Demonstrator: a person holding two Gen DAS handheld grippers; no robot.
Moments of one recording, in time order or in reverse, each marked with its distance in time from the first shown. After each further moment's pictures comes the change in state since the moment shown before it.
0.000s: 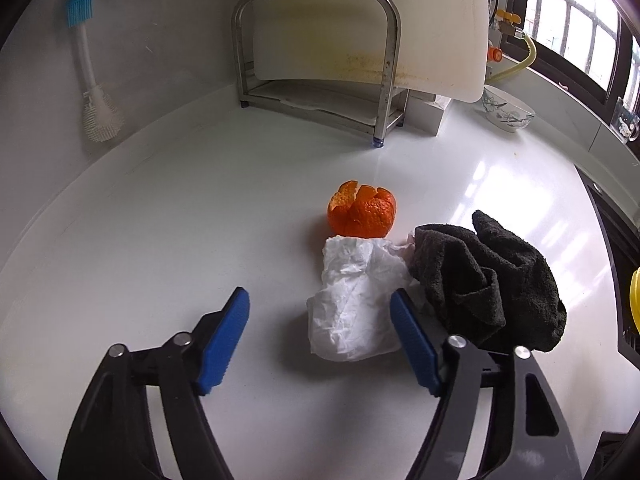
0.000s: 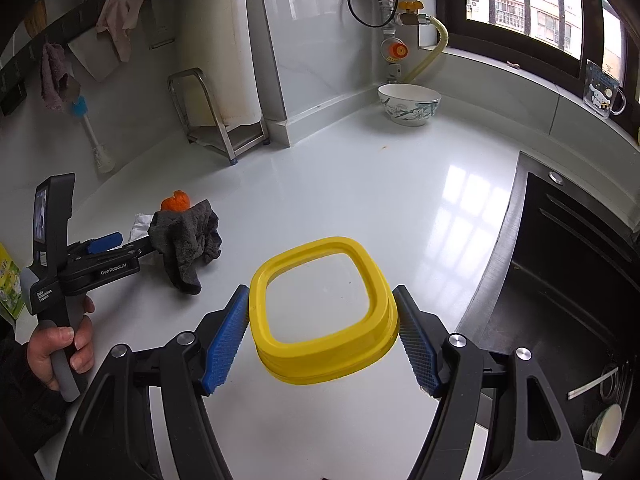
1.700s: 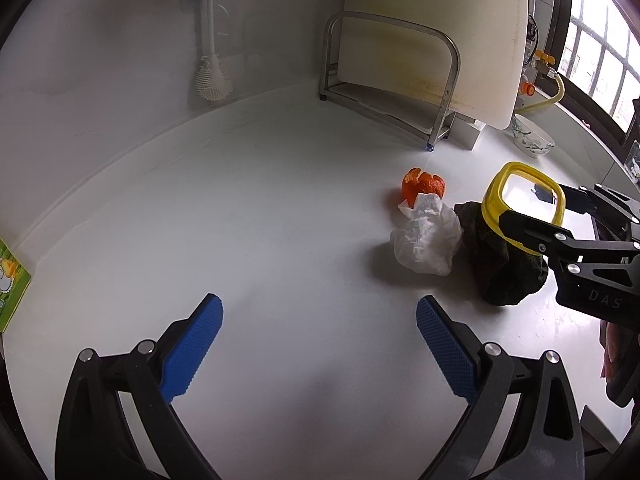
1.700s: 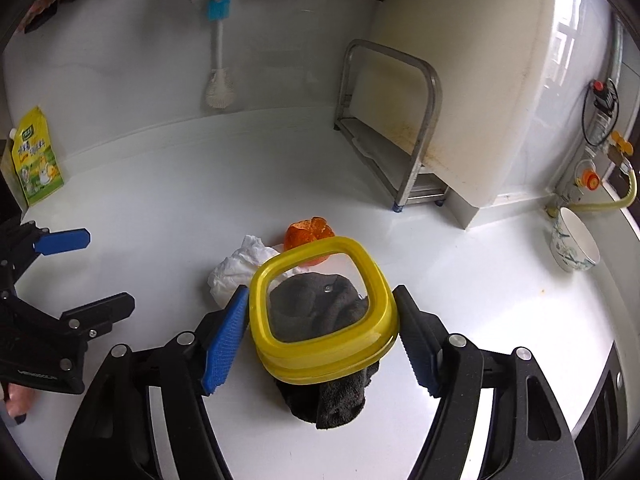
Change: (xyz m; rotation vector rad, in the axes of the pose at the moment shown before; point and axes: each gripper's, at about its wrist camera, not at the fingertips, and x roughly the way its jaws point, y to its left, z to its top) left arm -0.073 0.045 -0.038 -0.149 -0.003 0.079; right arm 0.074 0.145 0.062 -0.499 0.005 0.179
